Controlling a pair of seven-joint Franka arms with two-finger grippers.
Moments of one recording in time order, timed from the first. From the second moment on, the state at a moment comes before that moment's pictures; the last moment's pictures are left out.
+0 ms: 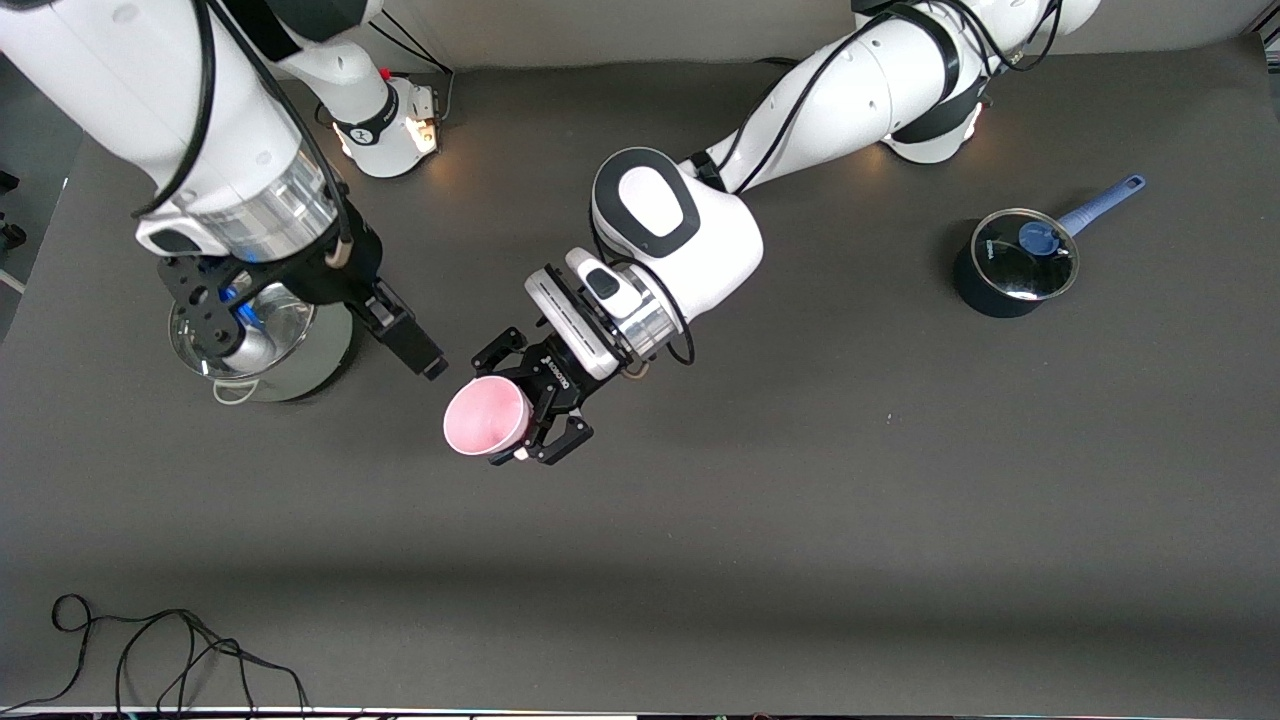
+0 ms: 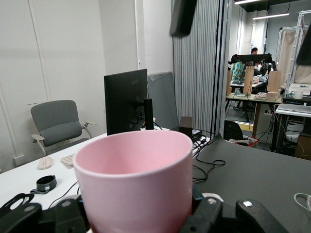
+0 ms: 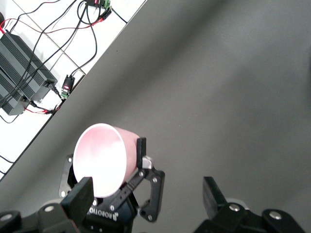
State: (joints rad) left arm -0.50 1.06 -0.89 -0.80 -1.22 3.33 1.96; right arm 0.39 0.46 0.09 -0.90 -0.01 1.56 1.28
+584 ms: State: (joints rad) left arm -0.50 1.06 -0.89 -0.80 -1.22 3.33 1.96; right arm 0.39 0.54 0.10 -0.90 -0.04 1.65 1.28
